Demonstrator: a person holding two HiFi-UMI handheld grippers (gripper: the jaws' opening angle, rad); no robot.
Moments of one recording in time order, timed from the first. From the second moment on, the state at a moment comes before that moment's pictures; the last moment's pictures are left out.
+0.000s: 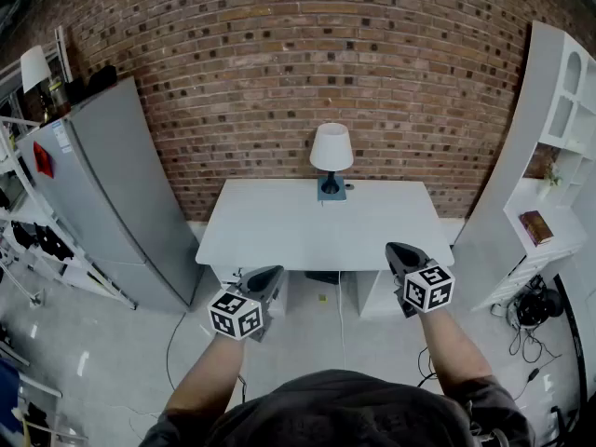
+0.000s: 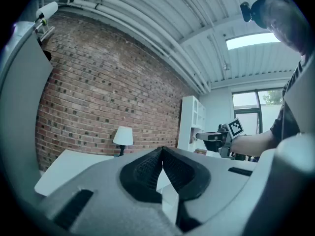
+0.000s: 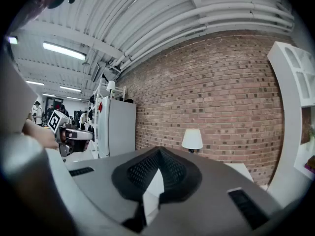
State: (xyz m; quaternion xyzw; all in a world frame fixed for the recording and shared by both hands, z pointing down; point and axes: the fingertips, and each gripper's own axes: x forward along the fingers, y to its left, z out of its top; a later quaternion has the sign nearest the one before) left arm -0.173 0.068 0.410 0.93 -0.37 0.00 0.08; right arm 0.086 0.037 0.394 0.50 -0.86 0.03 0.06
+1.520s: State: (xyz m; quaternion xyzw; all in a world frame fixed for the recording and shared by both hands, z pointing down) left arm -0.024 0.062 0.422 0.89 -0.44 0.00 0.07; right arm 0.212 -0.002 0.408 0.45 -0.89 0.01 0.06
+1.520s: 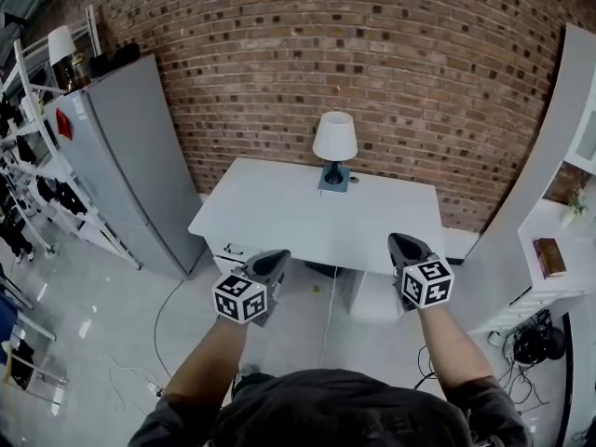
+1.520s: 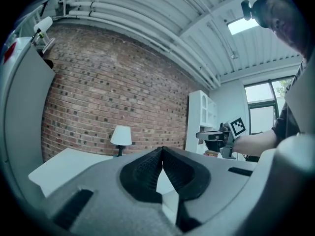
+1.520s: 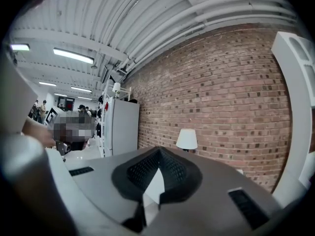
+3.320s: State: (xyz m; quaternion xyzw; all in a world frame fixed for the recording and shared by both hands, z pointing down) left arm -0.078 -0.372 0.453 0.93 -0.35 0.01 0.09; right arm 0.140 -0.398 0.414 0.49 -0.87 0.01 0.05
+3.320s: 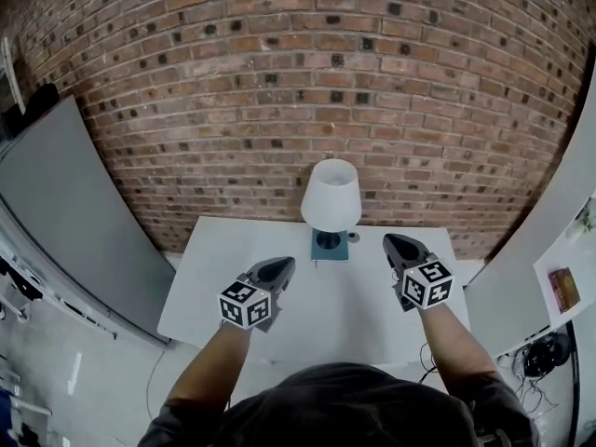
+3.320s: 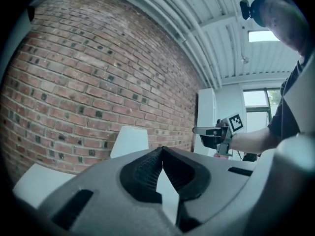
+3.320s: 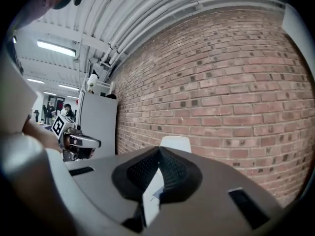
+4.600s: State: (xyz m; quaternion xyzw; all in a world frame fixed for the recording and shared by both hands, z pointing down) left arm -0.037 -0.487 0.574 0.93 -0.35 0.04 0.11; right arm 0.147 -0.477 0.522 0.50 -0.86 0.02 0.08
